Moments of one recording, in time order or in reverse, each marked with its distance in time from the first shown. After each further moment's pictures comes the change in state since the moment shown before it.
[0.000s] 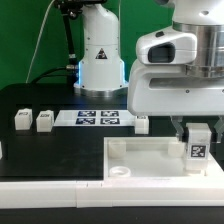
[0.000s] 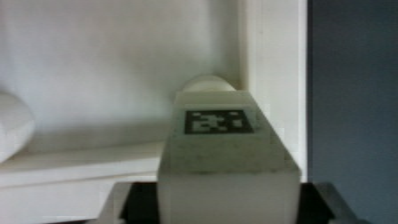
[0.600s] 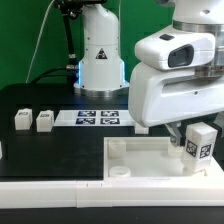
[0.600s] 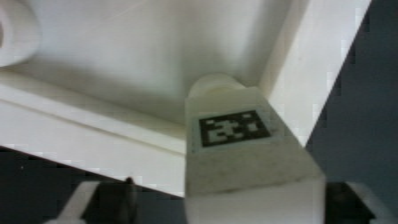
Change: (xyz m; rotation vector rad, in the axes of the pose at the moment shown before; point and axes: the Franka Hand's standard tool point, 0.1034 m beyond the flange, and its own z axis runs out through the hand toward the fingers) arm 0.001 0.001 -0.001 -0.012 0.001 -0.585
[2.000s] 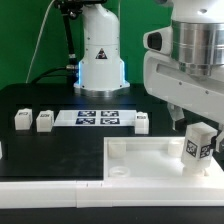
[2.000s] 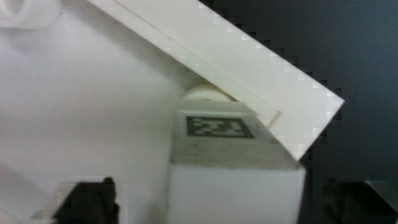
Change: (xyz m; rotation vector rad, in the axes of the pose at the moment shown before) arm -0.002 -0.004 0.000 0.019 -0.002 1.254
